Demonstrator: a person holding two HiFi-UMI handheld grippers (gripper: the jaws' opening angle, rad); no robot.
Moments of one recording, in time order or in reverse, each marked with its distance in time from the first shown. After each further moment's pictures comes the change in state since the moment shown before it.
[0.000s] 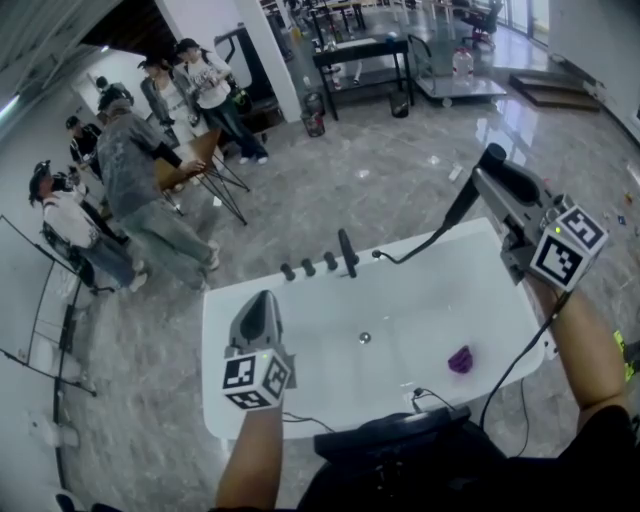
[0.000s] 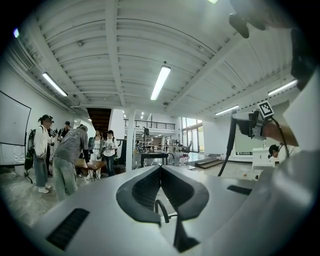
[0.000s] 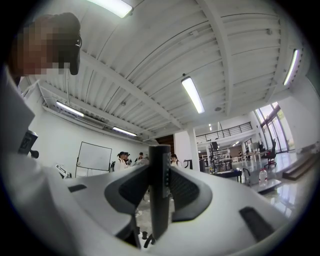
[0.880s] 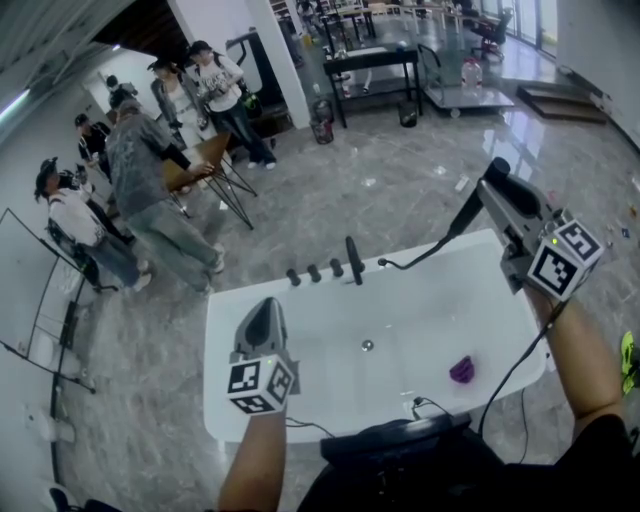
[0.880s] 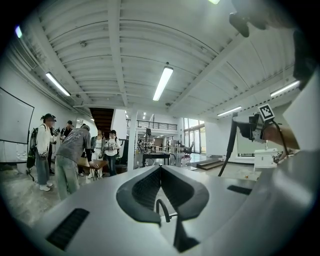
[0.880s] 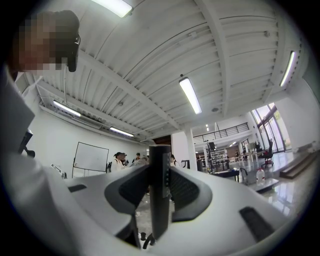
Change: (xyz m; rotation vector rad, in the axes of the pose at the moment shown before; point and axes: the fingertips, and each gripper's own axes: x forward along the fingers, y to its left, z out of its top) left arm -0.007 0.002 -0.002 -0.017 -0.006 0.021; right arm 0.001 -0.007 -0.008 0.008 -0.010 -0.032
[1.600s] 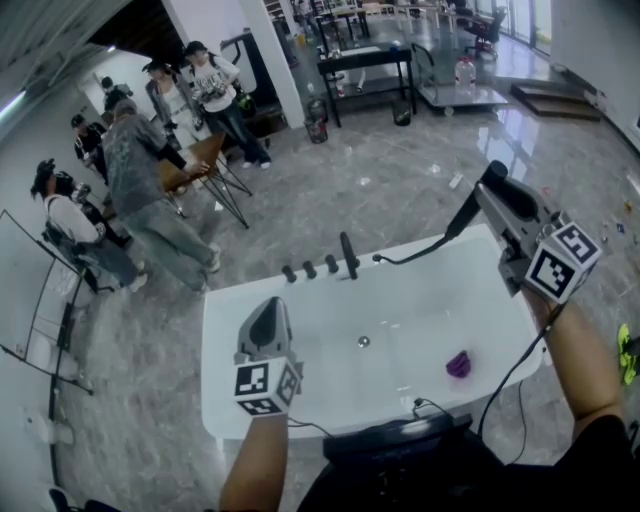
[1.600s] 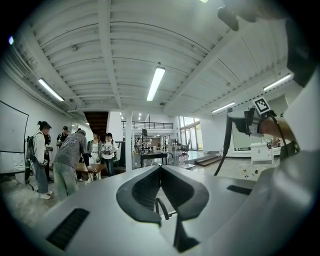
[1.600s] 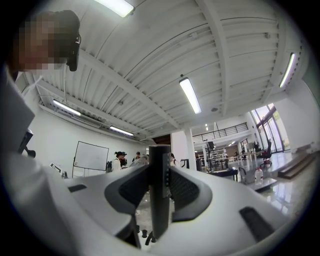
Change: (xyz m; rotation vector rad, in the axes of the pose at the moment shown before) left arm -0.016 -0.024 -0.004 0.076 0.002 -0.030; right arm -0.025 0.014 -0.003 -0.002 0.011 -0.010
